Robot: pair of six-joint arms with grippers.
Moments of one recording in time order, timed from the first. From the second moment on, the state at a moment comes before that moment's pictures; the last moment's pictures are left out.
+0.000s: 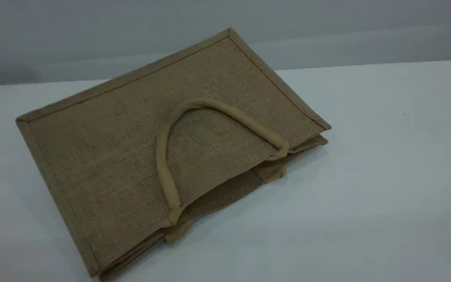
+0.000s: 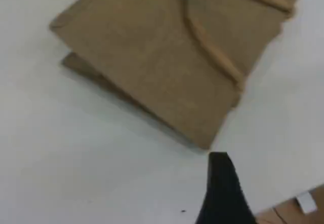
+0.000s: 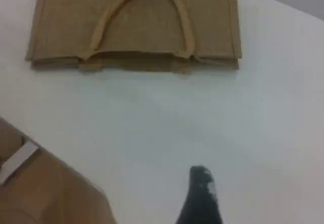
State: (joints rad) left arm -0.06 0.13 -0.51 -0.28 1.10 0.28; right arm 0.34 0.08 -0.52 0.13 1.10 -0.19
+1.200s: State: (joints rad) left arm 0.02 0.00 -0.51 -0.08 1.09 0.10; right arm 0.09 0.03 -0.52 0.14 1.10 -0.19
